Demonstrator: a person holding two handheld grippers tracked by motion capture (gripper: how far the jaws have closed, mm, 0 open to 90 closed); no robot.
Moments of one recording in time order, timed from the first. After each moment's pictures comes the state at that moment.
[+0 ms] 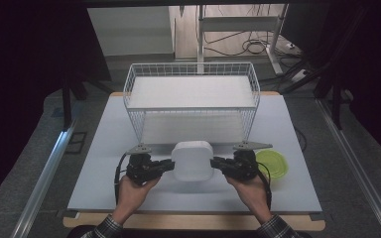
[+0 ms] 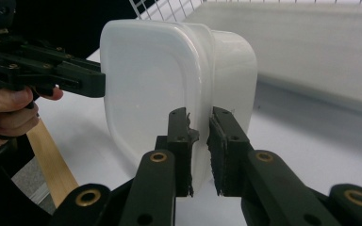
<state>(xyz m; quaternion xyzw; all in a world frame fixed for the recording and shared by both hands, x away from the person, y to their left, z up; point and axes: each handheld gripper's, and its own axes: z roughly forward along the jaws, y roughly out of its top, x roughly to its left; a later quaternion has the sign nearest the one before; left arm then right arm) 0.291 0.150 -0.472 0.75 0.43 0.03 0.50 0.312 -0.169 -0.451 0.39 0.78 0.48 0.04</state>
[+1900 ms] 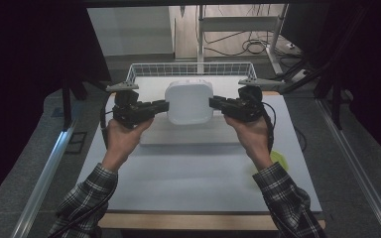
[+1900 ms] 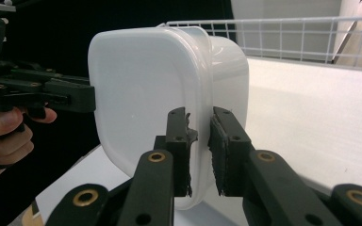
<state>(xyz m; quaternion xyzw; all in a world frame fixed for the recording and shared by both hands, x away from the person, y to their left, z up) 0.357 0.167 -0.326 0.73 0.40 0.10 0.55 0.385 -0.151 -0.312 0.37 0.74 0.55 0.11</state>
